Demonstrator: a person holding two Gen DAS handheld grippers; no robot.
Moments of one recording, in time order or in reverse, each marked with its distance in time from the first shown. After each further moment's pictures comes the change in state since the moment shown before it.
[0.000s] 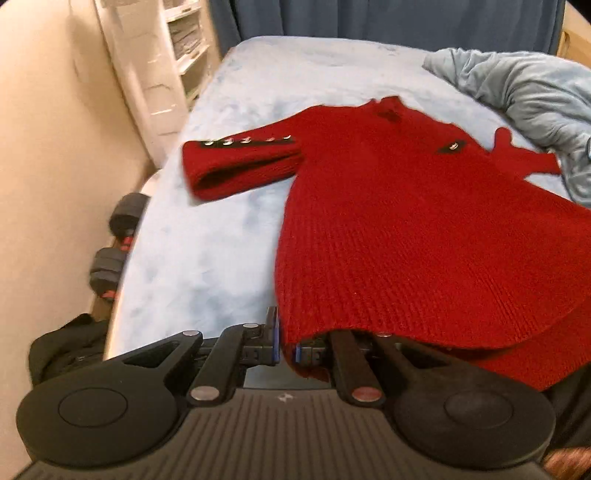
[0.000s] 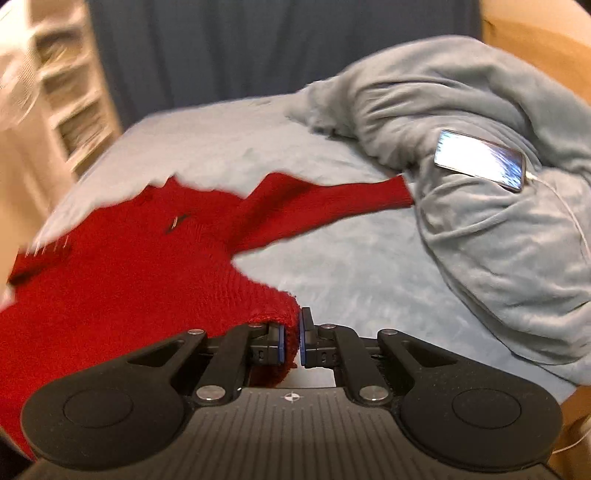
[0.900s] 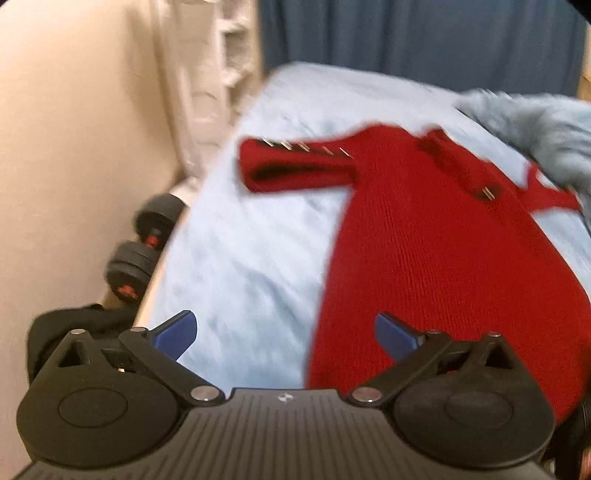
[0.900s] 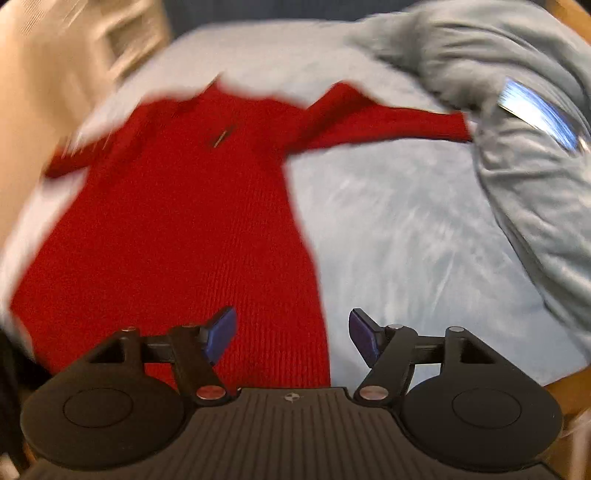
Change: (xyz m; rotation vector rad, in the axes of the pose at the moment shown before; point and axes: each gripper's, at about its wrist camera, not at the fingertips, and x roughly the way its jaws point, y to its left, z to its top) left arm 0.020 0.053 -0.043 -0.149 -0.154 0.056; right arm 0.027 0.008 0.010 0.128 0.152 0.084
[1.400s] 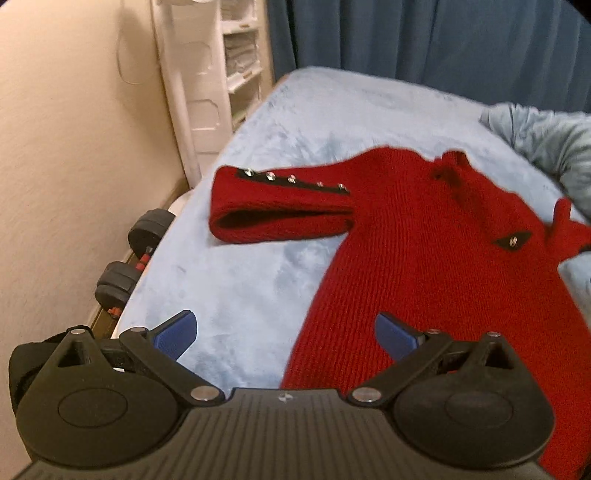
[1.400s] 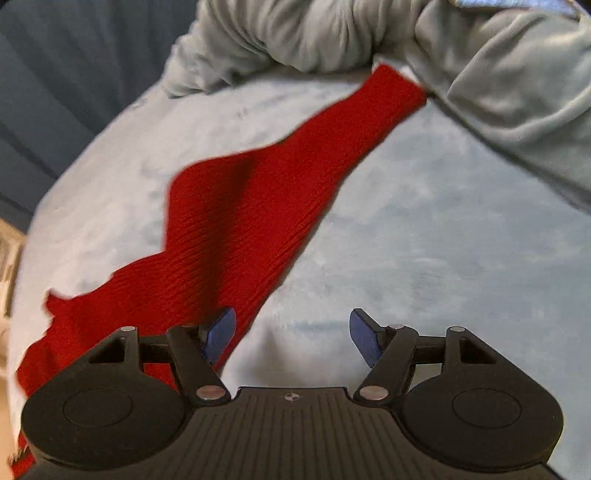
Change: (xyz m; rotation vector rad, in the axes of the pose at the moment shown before) left arm 0.072 -0.064 0.076 -0.013 0.026 0.044; right arm 0.242 -0.041 0.137 0.588 -0.111 -0.101
